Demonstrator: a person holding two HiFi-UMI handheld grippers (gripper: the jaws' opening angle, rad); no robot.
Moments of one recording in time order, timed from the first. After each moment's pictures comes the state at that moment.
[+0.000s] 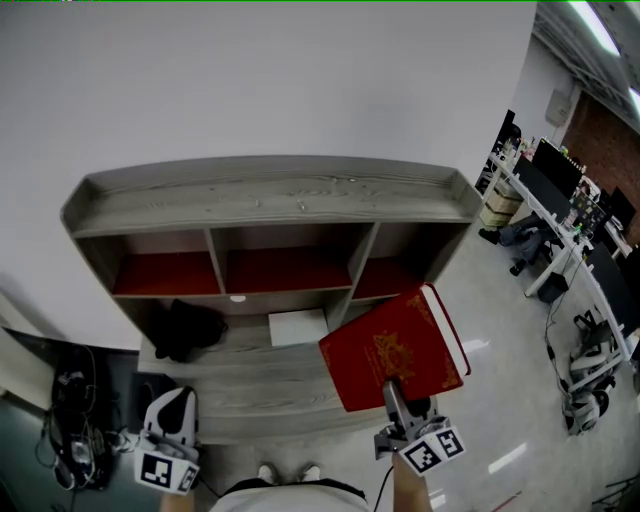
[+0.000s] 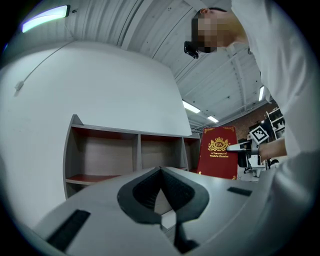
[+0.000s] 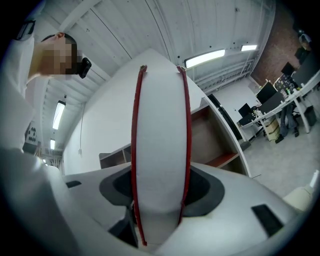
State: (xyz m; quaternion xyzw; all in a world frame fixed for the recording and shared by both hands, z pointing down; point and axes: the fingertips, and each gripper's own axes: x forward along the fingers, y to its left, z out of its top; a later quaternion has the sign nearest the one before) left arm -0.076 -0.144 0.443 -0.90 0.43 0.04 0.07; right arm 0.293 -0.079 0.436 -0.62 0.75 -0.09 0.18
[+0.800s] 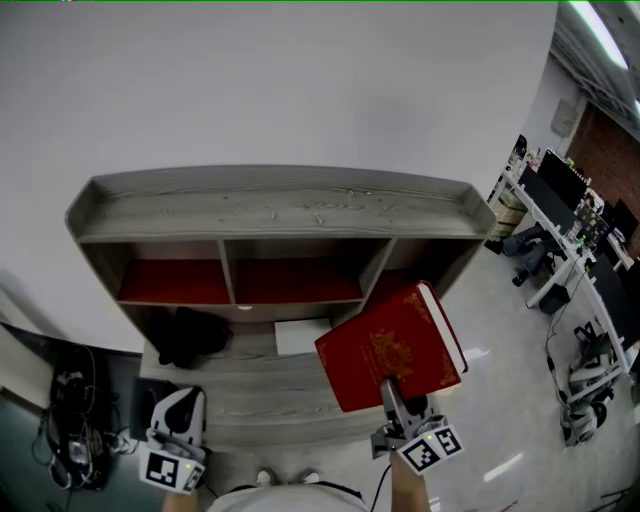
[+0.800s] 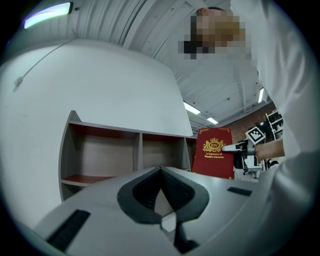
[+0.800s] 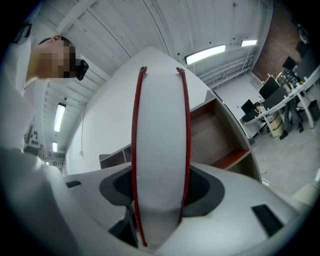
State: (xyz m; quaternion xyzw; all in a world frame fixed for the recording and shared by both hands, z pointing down) left arm -0.073 -0.167 0.449 -0.90 0.42 0.04 0.05; right arm 0.277 -0.118 0.429 -0.61 0.76 -0.10 0.19
